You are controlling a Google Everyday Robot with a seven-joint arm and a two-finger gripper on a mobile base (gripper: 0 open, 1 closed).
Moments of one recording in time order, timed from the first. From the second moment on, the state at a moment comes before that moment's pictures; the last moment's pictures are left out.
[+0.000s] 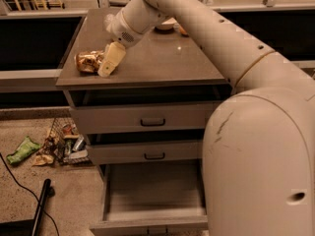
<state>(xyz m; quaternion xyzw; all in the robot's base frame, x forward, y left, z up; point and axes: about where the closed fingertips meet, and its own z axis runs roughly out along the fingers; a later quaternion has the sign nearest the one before) 0.704 0.152 0.886 -0.67 0.63 0.20 0.34</state>
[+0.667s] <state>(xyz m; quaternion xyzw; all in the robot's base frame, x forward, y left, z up) 0.719 0.180 0.861 -0.64 0.65 0.21 0.34</state>
